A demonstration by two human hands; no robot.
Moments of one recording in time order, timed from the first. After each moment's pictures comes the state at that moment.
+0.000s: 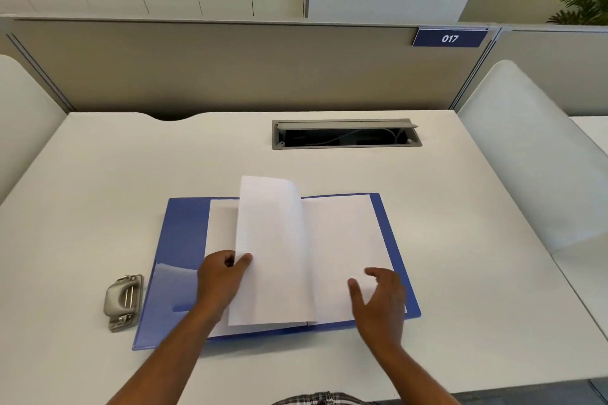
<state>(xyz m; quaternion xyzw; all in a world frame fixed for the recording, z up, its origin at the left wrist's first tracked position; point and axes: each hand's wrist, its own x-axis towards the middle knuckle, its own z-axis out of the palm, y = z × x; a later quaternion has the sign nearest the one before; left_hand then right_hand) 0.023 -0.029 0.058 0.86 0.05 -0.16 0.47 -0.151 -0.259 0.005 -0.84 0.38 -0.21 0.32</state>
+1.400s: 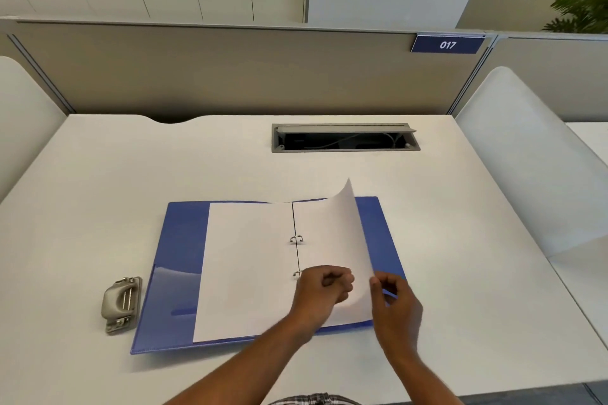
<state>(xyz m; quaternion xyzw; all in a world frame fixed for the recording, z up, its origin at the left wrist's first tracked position) -0.064 -0.151 0.072 0.67 -0.02 -0.37 0.65 -0.163 -0.270 0.030 -0.75 0.41 -0.25 0.44</state>
